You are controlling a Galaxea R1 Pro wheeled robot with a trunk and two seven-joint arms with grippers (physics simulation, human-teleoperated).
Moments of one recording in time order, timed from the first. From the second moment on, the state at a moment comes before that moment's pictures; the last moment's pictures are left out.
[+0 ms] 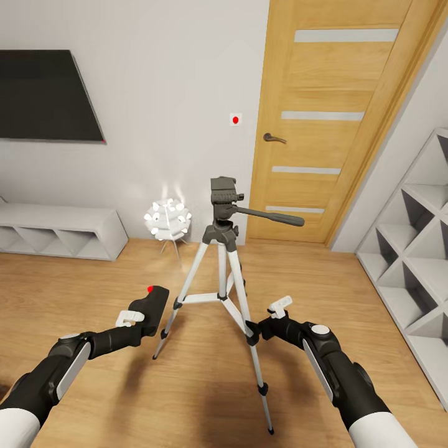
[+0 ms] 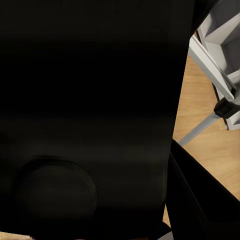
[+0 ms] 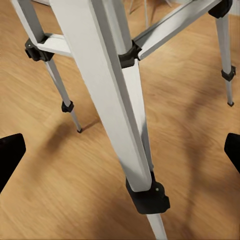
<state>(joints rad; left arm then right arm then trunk) -0.54 0.31 -0.08 -0.89 0.30 0.47 -0.72 -0.51 -0.04 0.13 -1.10 0.04 0.40 0.53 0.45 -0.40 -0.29</state>
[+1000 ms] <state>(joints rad) -0.54 0.32 -0.08 -0.89 0.30 0.46 -0.72 -0.51 0.01 0.13 -0.99 0.05 0.34 0.52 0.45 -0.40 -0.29</state>
